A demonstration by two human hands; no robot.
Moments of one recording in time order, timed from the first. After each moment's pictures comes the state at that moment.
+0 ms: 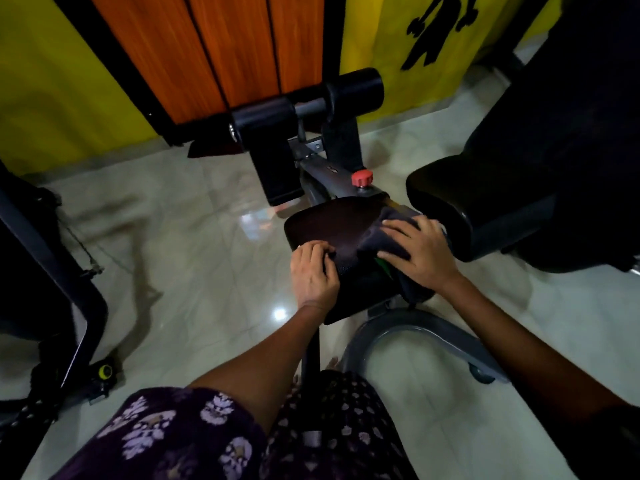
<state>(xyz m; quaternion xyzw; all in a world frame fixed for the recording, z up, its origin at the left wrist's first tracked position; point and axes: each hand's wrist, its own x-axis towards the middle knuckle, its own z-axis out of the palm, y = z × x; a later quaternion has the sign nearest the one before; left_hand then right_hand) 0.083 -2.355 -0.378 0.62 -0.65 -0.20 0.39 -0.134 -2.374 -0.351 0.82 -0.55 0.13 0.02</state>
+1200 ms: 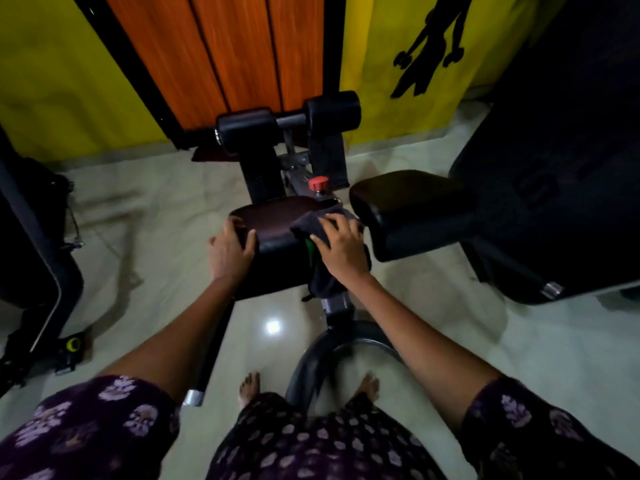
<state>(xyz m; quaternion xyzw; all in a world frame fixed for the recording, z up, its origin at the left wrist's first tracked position) 0.069 -2.359 -0.359 0.76 -0.57 -0.15 0.26 -0.144 -2.359 -0.346 0.74 -0.61 0.25 -0.12</state>
